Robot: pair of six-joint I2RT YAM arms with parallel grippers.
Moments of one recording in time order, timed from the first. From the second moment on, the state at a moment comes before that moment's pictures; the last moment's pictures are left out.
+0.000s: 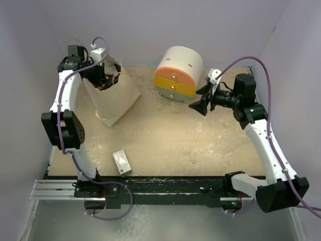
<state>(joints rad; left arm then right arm) 0.10 1.87 1.87 -0.83 0.46 0.31 0.18 1.14 1.19 -0.43 -0.83 -0.34</state>
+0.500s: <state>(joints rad) 0.10 1.93 1.95 -1.04 0.59 0.37 0.18 1.14 1.18 -0.42 -0.83 -0.34</state>
